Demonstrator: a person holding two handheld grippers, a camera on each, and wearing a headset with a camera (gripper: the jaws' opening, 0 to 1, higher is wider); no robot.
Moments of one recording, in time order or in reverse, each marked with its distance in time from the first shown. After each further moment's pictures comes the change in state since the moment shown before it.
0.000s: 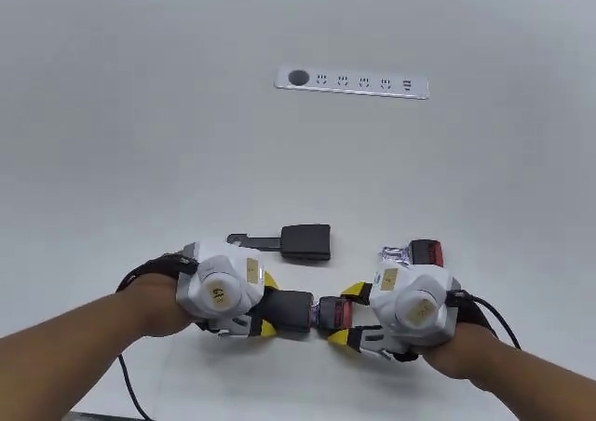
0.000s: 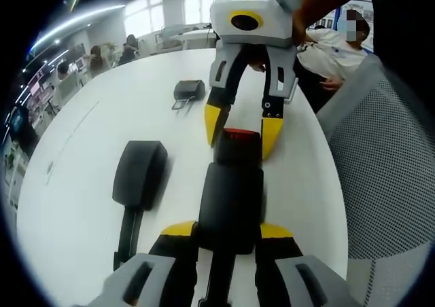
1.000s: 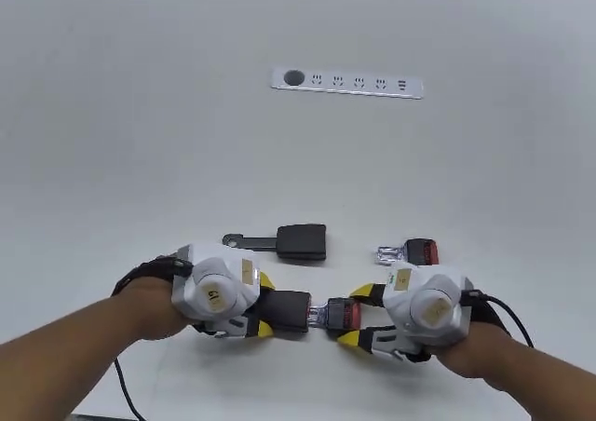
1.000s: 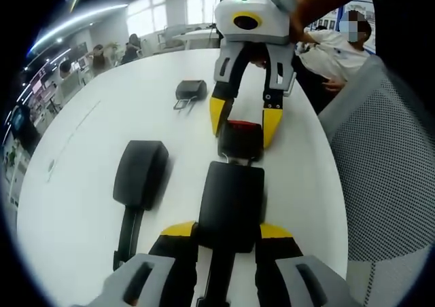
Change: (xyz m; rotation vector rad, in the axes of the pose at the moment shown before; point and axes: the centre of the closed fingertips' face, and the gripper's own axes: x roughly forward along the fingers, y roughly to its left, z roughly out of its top) left arm -0.001 0.004 0.004 -0.013 0.003 0.011; right arm -0.015 0.000 -0.009 0.008 0.008 0.005
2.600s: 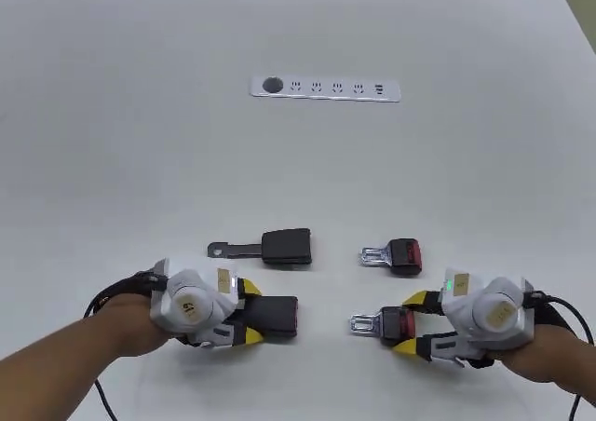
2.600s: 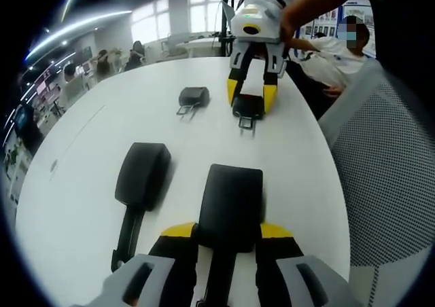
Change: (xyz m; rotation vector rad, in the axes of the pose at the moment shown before) left arm 0.001 0.003 0.002 -0.007 -0.064 0.014; right arm -0.055 -0.019 -0.068 0.028 0.087 -0.034
